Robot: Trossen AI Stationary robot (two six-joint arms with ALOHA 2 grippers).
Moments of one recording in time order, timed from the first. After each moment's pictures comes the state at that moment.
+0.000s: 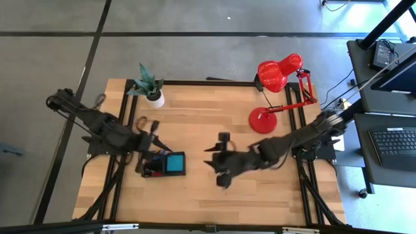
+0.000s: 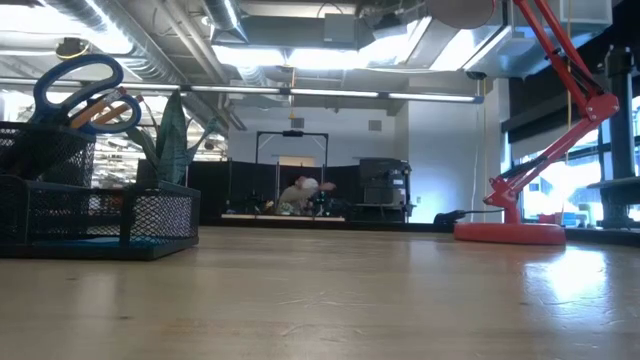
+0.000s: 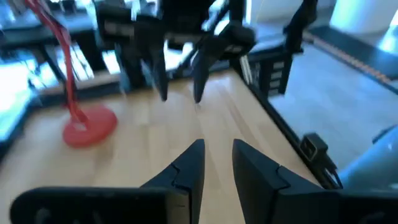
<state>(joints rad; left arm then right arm) -0.51 0.92 0.96 -0.42 -0.31 -0.03 0.45 1.75 1.60 -0.51 0.55 0.00</state>
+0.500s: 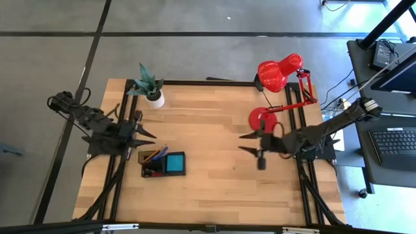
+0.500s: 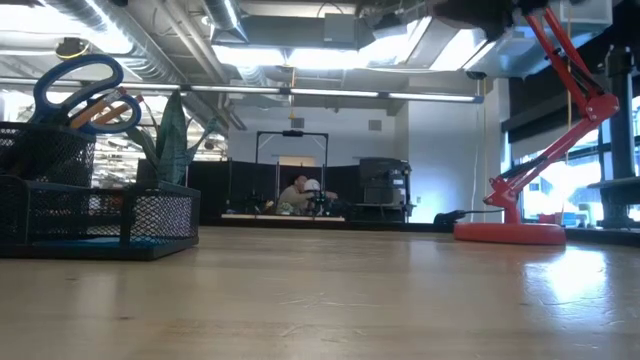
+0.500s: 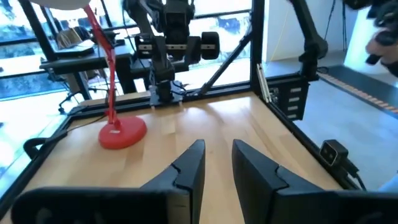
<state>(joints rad) -0.51 0.46 0.65 -0.36 -0.38 0.02 0.43 1.04 0.62 0.22 0.53 0.01</state>
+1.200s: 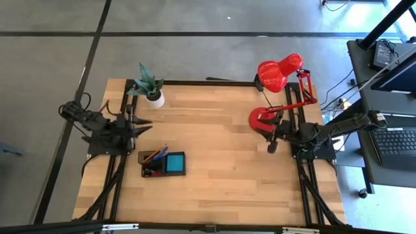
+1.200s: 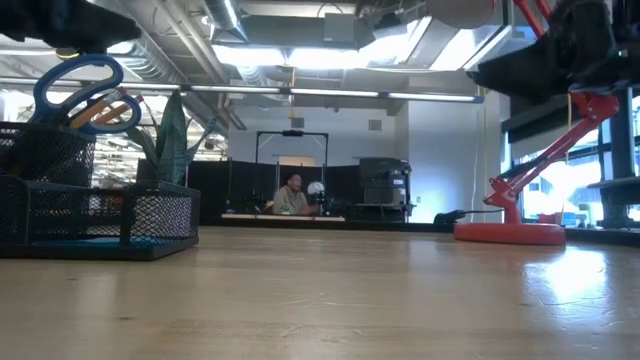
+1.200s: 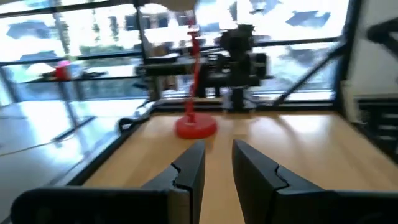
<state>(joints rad) -0.50 0.00 0.33 -0.36 -0.68 0.05 0.23 0.51 0.10 0.48 0.53 -0.06</state>
